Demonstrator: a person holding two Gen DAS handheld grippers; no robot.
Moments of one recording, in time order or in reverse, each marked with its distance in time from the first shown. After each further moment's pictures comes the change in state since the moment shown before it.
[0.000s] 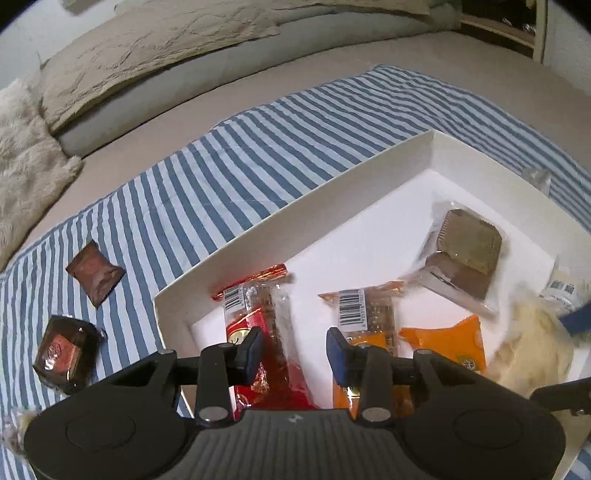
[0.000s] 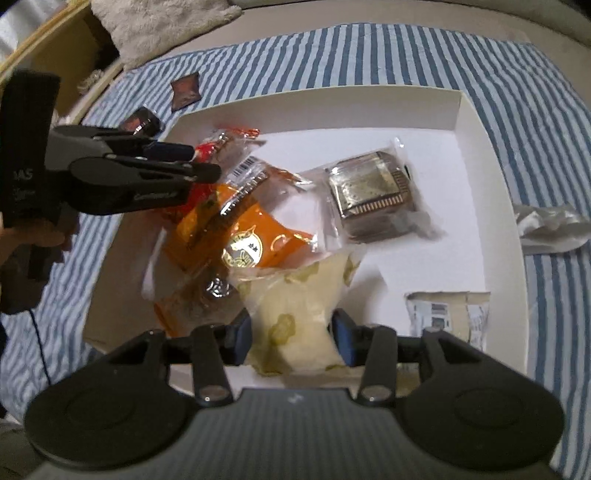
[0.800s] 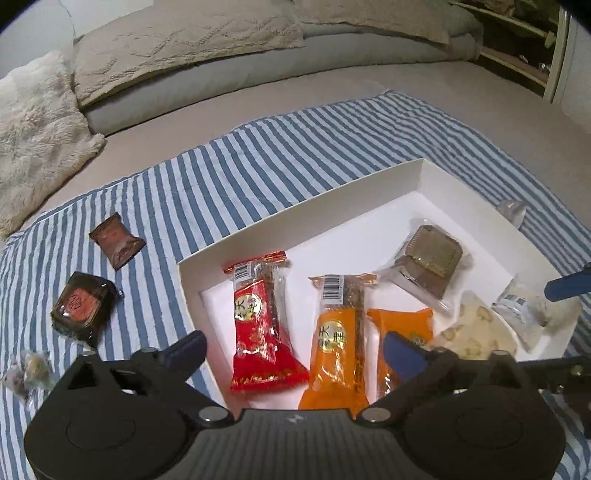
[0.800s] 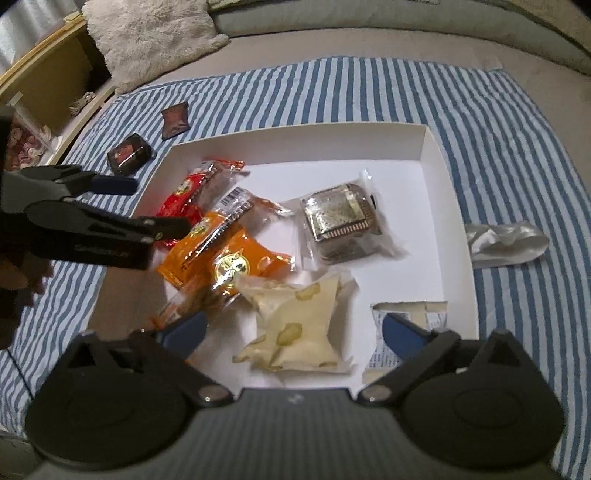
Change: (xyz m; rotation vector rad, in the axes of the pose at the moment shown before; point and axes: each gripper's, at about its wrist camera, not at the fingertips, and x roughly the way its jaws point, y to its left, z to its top) left arm -0.061 0.006 -0.020 -0.139 -0.021 -0.032; right arm -0.036 -0.001 -0.007 0.018 -0.094 -0.070
